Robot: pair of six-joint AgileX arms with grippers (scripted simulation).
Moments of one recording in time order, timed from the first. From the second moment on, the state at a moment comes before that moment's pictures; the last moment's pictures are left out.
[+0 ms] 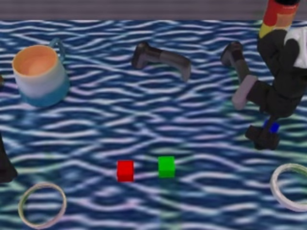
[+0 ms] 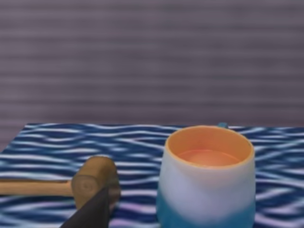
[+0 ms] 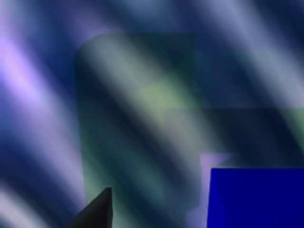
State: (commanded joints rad) left arm 0.02 0.00 0.00 0.00 0.00 0.00; right arm 0.23 2.15 1.39 -0.81 0.00 -0.74
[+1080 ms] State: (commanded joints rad) left arm 0.02 0.00 0.00 0.00 0.00 0.00; right arm 0.24 2.15 1.39 -0.81 0.00 -0.74
